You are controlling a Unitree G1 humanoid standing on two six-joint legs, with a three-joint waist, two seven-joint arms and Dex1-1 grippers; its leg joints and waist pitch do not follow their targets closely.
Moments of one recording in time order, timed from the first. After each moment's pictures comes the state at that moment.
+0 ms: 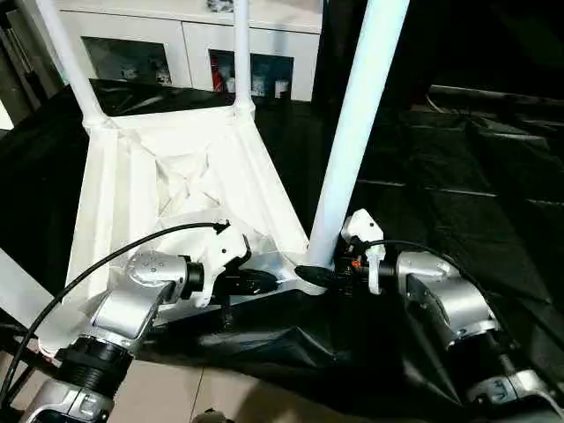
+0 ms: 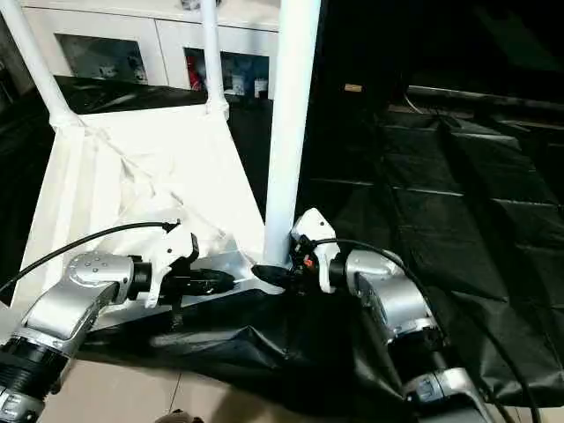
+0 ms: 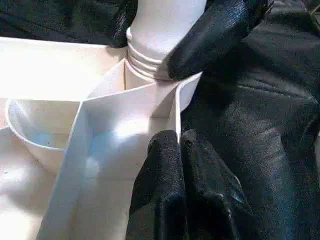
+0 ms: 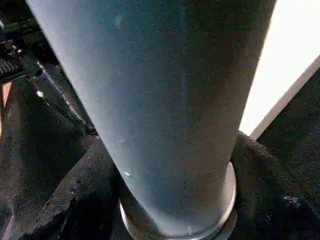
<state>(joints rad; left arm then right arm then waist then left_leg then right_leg) -0.36 0.41 -0.24 0.25 -0.11 0.28 -1.11 -0.41 -0.25 0.18 0.40 0.16 0.28 0.96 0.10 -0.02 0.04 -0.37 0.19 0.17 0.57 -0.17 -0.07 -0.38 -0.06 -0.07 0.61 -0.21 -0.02</state>
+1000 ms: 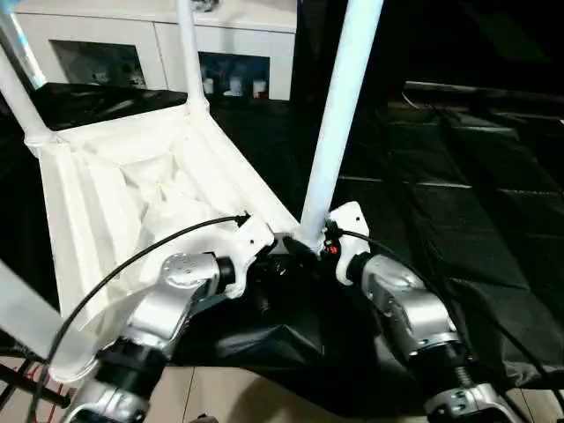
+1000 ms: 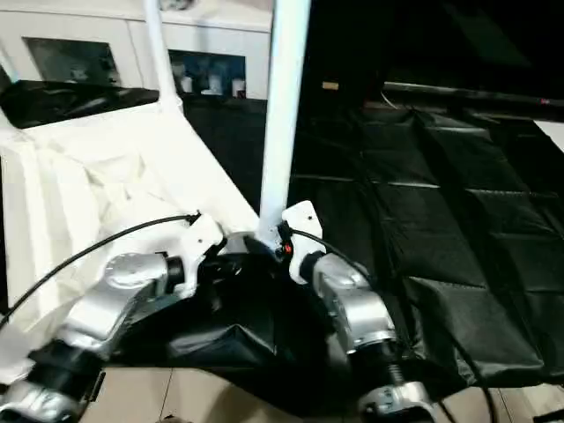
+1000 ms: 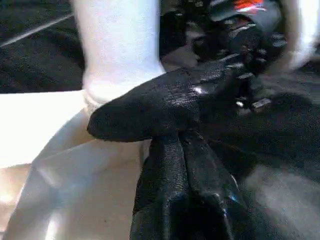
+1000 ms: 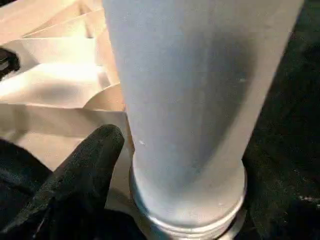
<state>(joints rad) -0.36 0.30 -0.25 0.21 -0.07 0.28 -0.92 -0.39 -0.09 0.12 0.38 0.09 0.27 0.60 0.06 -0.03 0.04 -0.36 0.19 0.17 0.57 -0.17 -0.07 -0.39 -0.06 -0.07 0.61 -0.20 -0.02</state>
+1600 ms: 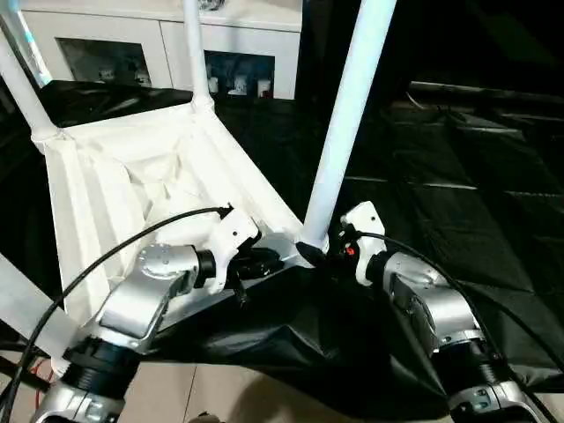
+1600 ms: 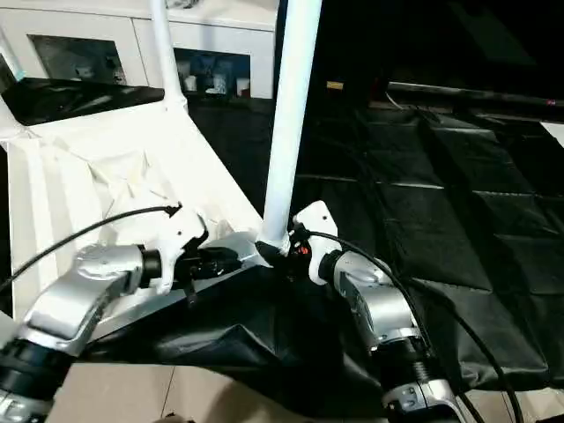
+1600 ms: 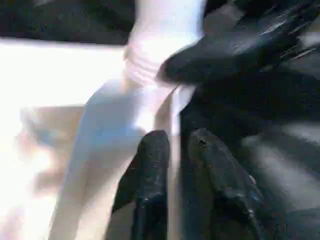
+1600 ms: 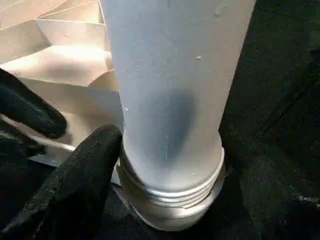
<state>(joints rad) -0.38 0.37 -0.23 0.11 -0.07 0.54 -0.87 -0.39 -0.17 0.11 0.38 0.12 0.28 0.67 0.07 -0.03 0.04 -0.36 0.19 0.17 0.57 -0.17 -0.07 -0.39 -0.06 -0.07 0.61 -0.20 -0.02</state>
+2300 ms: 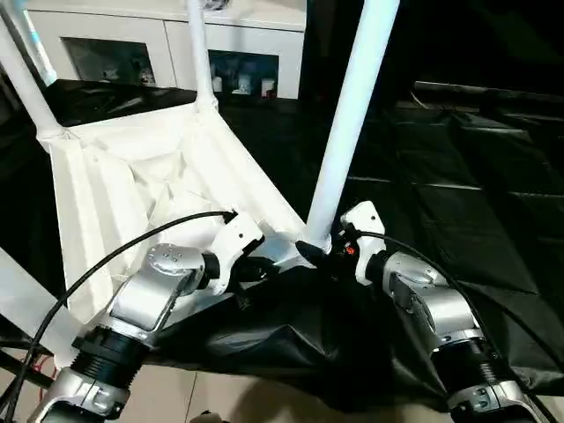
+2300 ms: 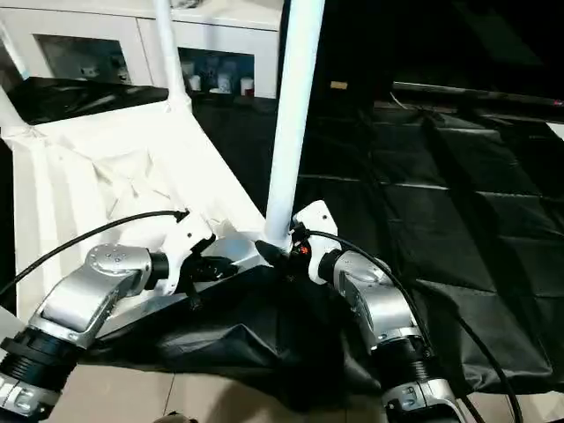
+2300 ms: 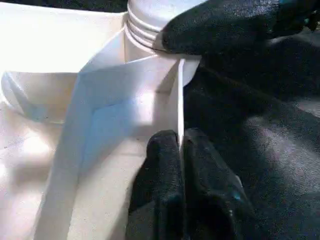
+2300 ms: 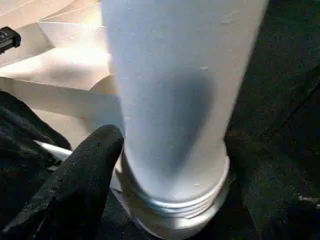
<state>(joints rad) -0.41 0.39 -0.28 0.15 -0.07 0.57 -0.92 -0.39 -0.17 0.12 0.38 0.12 0.27 0.68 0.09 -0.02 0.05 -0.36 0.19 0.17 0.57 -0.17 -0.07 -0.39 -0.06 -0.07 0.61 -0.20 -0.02</state>
